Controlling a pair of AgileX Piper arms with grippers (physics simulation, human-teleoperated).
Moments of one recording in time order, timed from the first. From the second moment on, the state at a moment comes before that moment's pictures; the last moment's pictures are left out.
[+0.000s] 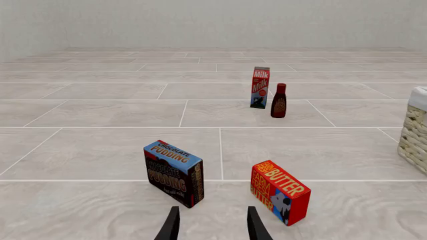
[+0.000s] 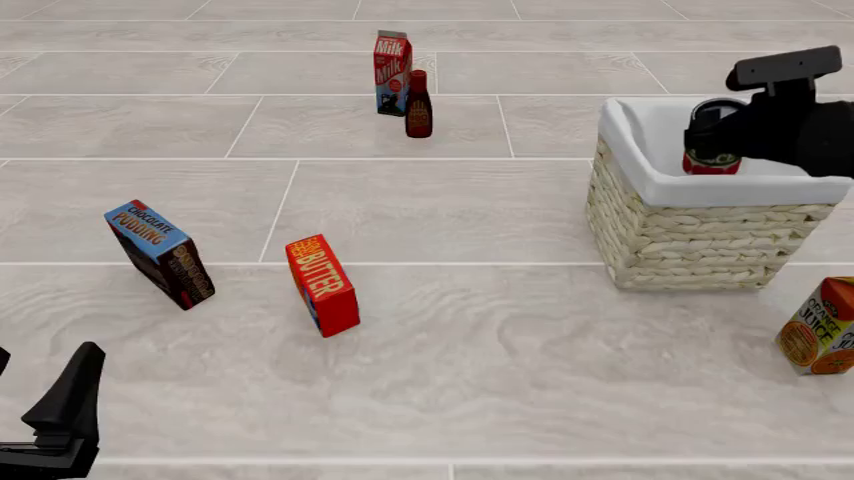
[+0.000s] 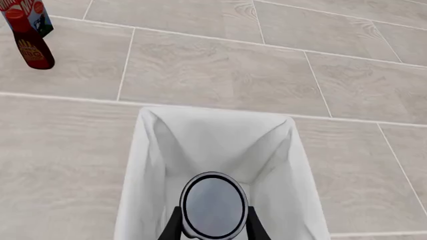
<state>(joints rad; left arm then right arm) 0.00 0.00 0.00 0.00 0.00 -0.14 1.64 -1.25 0.12 -0.22</state>
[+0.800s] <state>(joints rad) 0.00 0.00 0.00 0.00 0.00 -0.15 1.63 -1.26 0.13 -0.19</state>
